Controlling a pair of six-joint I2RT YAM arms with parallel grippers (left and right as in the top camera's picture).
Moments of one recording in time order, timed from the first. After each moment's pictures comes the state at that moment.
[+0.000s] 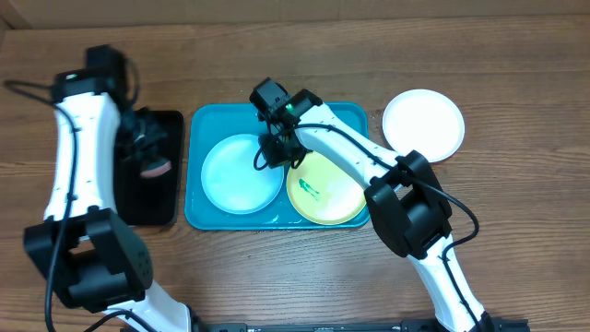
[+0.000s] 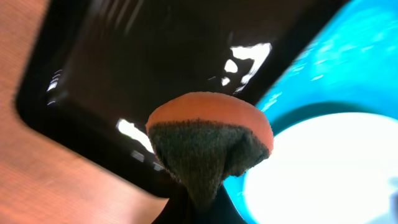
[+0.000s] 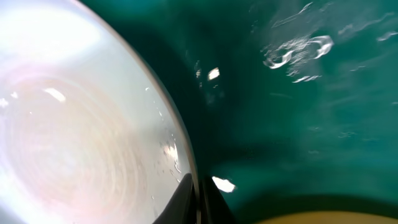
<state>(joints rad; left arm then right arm) 0.23 1.84 1.66 -1.33 -0.05 -0.39 0.70 2.35 2.01 -1.02 -0.09 0.30</state>
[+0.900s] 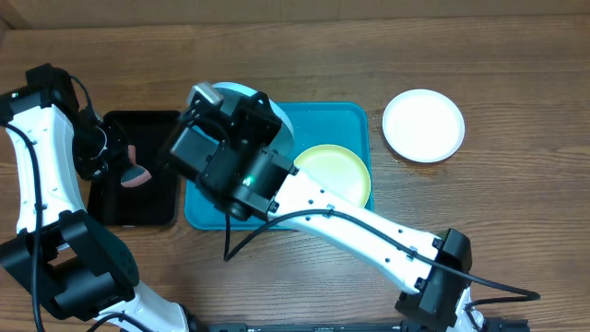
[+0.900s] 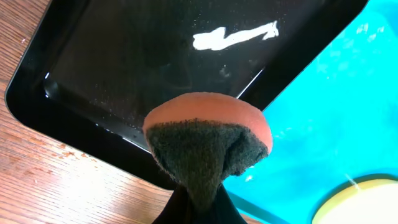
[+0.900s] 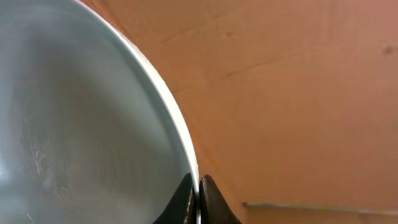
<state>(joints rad) 0.42 1.84 1.66 -1.36 0.14 -0.28 1.09 2.06 2.13 -1.03 1.12 -0.25</state>
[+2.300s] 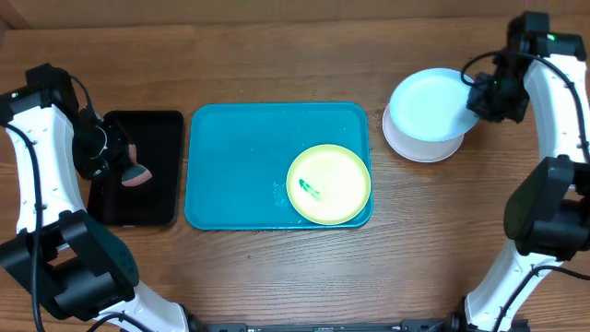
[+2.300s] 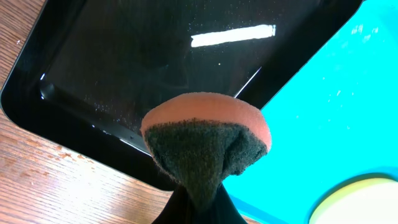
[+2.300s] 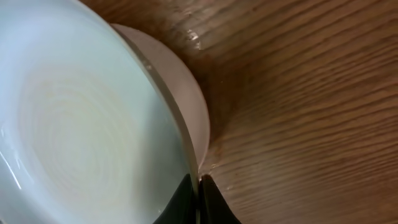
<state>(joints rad) 0.42 1.84 1.66 -1.35 0.15 -0.28 -0.20 2.08 1.87 -1.24 -0.05 0.24</state>
